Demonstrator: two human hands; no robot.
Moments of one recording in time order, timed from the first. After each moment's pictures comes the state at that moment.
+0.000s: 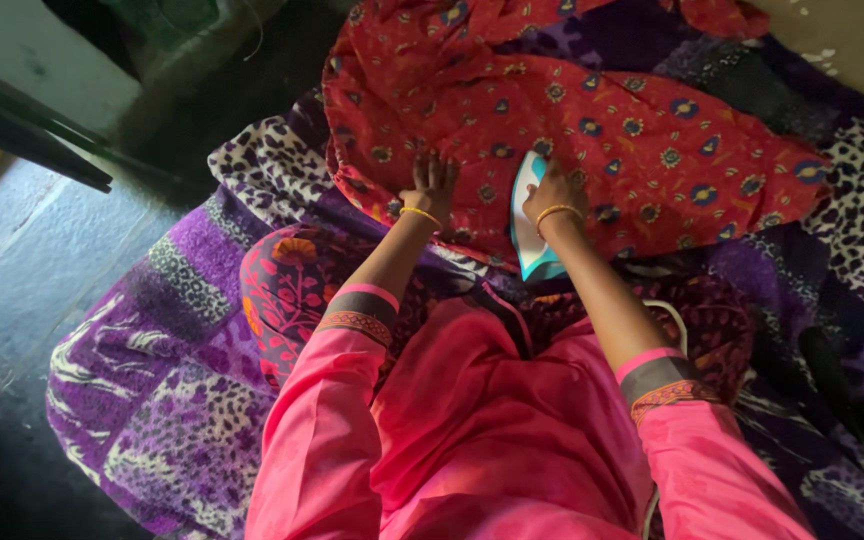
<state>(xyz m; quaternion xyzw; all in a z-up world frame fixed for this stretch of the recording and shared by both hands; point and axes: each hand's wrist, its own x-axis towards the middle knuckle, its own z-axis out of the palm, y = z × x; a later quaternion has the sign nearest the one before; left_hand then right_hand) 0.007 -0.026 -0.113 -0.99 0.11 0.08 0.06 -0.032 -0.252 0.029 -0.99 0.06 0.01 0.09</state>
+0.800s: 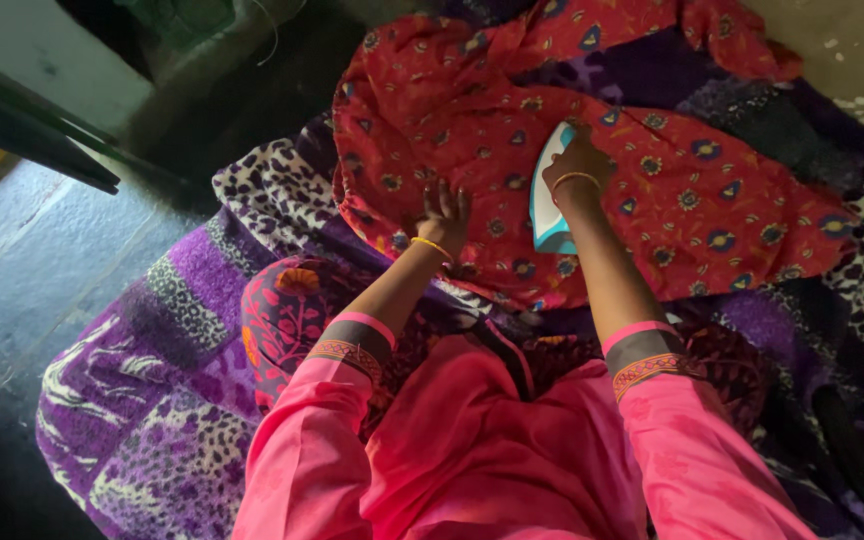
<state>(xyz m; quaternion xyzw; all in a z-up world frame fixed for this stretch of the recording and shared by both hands) -0.016 -0.038 -0.024 -0.96 0.10 0.26 0.02 0.084 -0.255 0.045 -0.99 0.10 0.03 0.09</state>
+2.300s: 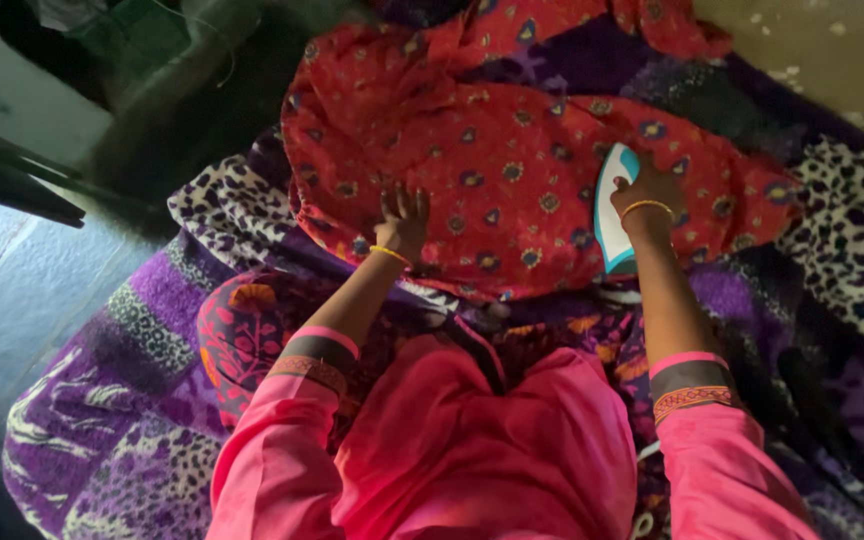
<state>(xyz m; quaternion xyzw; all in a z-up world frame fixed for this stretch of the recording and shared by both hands) -0.001 -0.027 -0.087 -0.95 0.21 0.14 0.20 0.023 -0.433 0.053 -0.98 0.19 0.02 0.04</state>
